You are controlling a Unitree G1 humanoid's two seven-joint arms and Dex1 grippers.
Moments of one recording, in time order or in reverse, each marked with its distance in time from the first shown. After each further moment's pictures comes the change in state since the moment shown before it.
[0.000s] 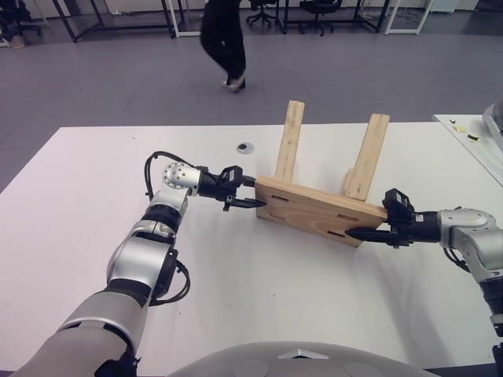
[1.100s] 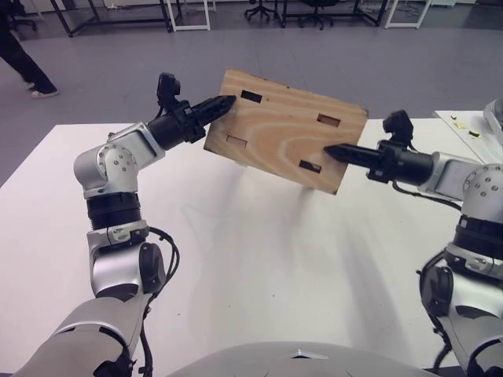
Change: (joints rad) left arm 0.006 0.006 0.536 -0.898 -0.546 1.646 0.792; right arm -0.532 0.412 -0.476 -0.163 0.294 1.032 -0.430
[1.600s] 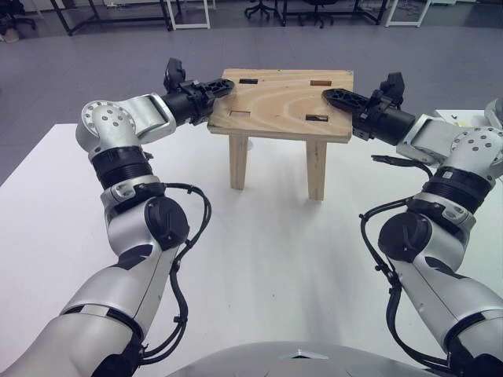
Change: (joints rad) left arm -0.354 -0.095 0.330 0.312 0.059 0.251 0.507; right arm -0.325 0.184 -0.394 0.406 -0.096 0.007 -0.464
